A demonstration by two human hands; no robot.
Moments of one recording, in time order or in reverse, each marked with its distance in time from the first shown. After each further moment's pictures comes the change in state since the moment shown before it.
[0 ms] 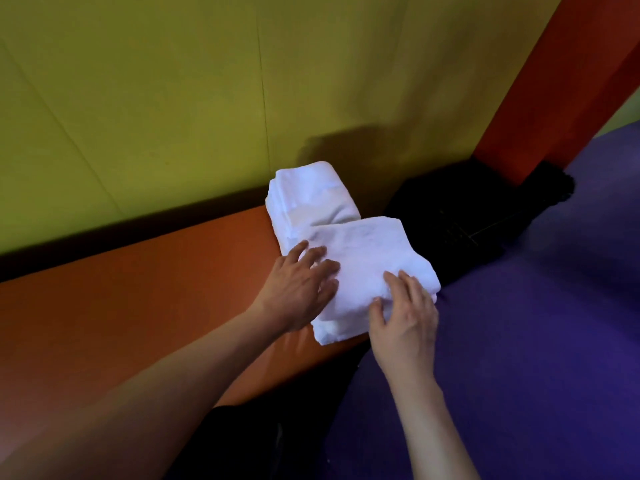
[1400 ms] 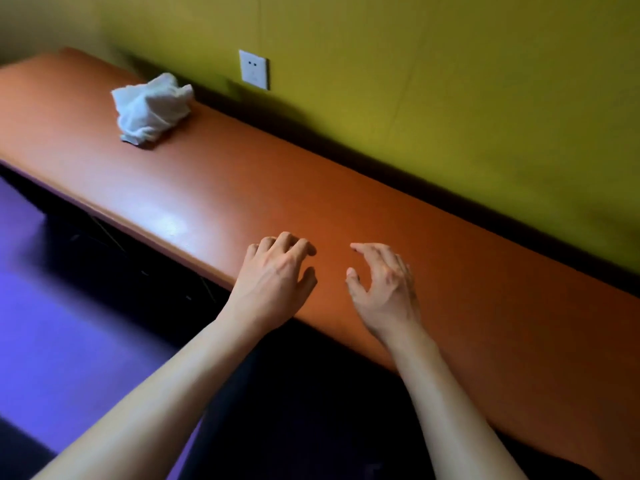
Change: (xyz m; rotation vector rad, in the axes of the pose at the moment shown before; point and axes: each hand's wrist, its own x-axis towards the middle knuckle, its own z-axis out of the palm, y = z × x) left_hand -0.573 -0.255 -0.076 0.059 0.455 -1.068; right_hand -0.312 -0.478 0.136 0.279 -0.725 -0.969
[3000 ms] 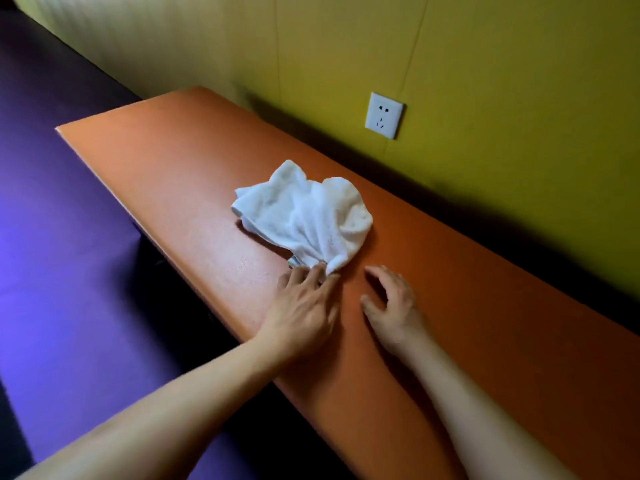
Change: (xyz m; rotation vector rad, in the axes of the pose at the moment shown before) left_hand 0.110 -0.230 0.080 0.171 0.007 -0.161; right_hand 0.212 -0.074 0.226 0.291 -0.309 -0.147
